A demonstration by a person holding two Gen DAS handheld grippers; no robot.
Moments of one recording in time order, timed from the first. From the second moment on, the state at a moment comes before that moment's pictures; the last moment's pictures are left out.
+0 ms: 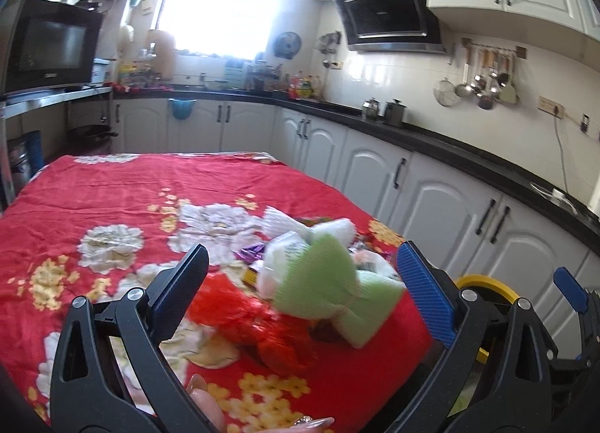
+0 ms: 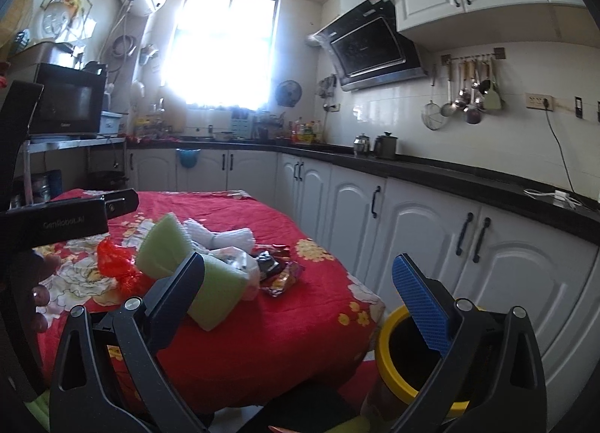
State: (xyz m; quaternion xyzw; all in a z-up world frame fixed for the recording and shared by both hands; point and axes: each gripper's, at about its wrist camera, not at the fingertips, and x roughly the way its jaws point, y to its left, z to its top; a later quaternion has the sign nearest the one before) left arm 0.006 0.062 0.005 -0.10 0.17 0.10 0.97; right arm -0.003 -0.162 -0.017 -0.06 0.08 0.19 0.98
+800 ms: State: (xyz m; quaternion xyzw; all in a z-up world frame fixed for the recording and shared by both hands) left arm 0.039 0.166 -0.043 -0.24 0.29 0.16 0.91; right arm 0.055 -0.035 -0.056 -0.26 0.13 0.31 0.90
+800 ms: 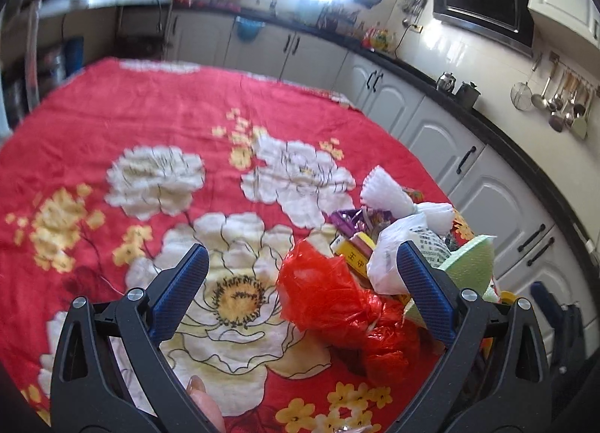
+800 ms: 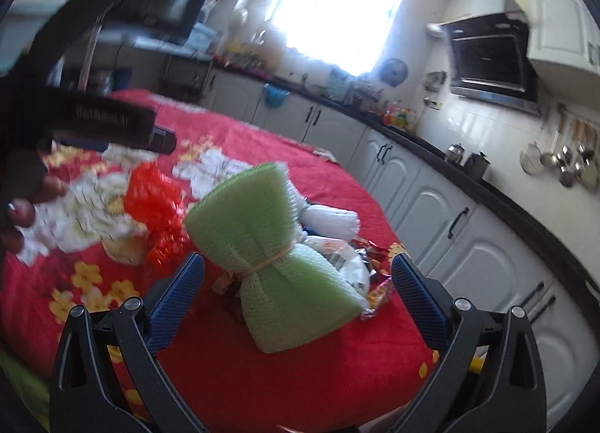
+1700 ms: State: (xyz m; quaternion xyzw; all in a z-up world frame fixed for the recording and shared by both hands) left arm 0.055 0.172 -0.060 -0.28 0.33 0.04 0.90; right arm 0.061 -0.024 -0.068 -0.26 0.16 0.37 0.88
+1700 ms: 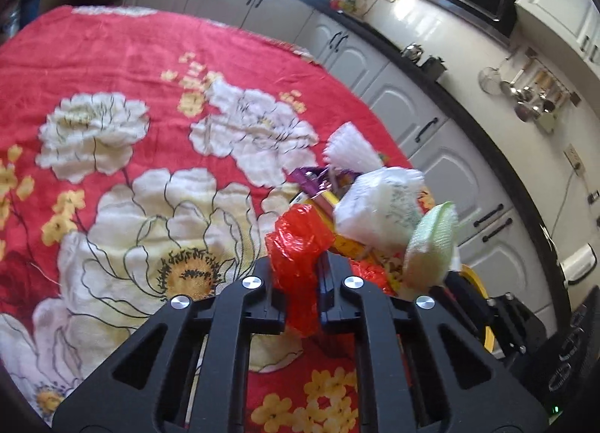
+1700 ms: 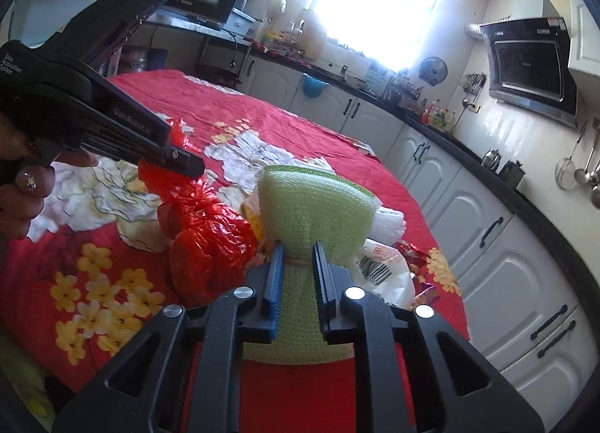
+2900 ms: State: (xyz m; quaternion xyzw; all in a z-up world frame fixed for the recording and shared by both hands) left arm 0.024 0.157 0.049 -0.20 0.20 0.05 0.96; right arm 0.104 -0.085 -0.003 -0.03 0.24 0.40 0.89
